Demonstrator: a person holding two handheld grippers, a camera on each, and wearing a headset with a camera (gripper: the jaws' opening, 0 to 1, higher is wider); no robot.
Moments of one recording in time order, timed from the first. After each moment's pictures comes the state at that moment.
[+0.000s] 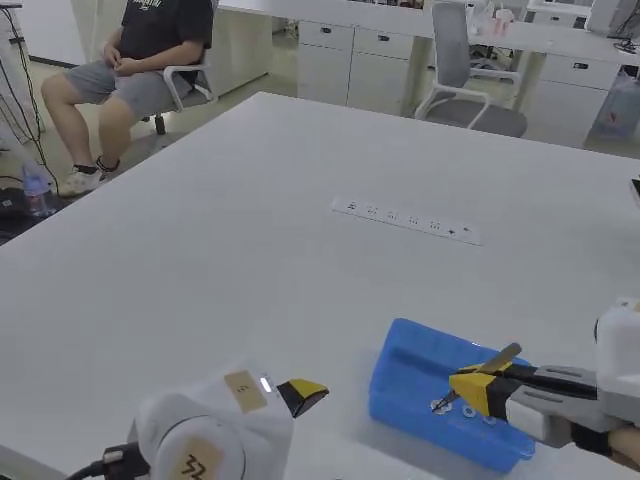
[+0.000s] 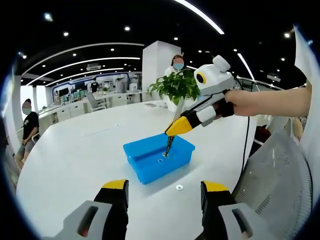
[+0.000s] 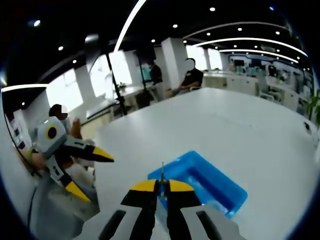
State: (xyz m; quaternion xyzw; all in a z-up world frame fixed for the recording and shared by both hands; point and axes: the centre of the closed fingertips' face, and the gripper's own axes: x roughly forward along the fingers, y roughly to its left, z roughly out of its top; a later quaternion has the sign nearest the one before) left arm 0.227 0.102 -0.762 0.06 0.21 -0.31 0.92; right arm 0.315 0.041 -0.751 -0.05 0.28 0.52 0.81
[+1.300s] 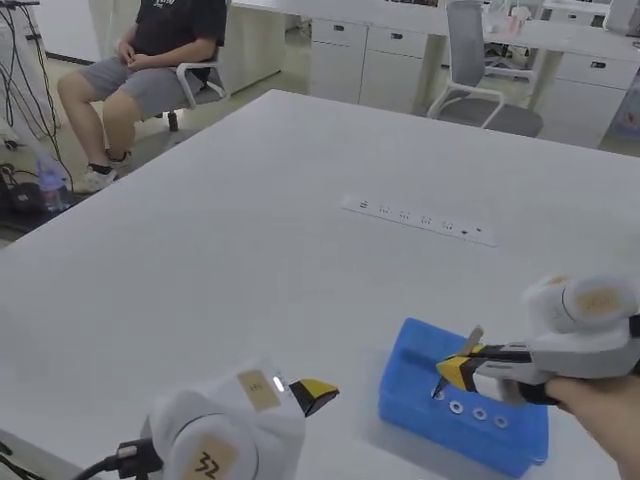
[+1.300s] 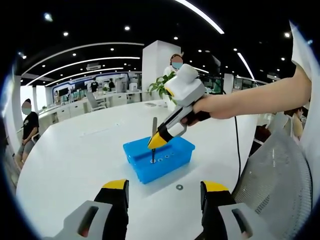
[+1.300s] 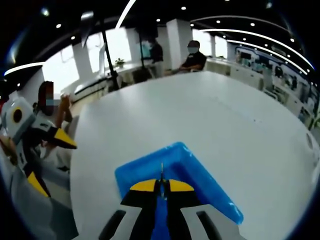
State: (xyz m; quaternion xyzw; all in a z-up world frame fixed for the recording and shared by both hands) left arm 0.227 0.101 -0.762 0.06 0.21 -0.31 0.92; right arm 0.356 0.059 -0.805 -0.15 0.33 0.51 0.78
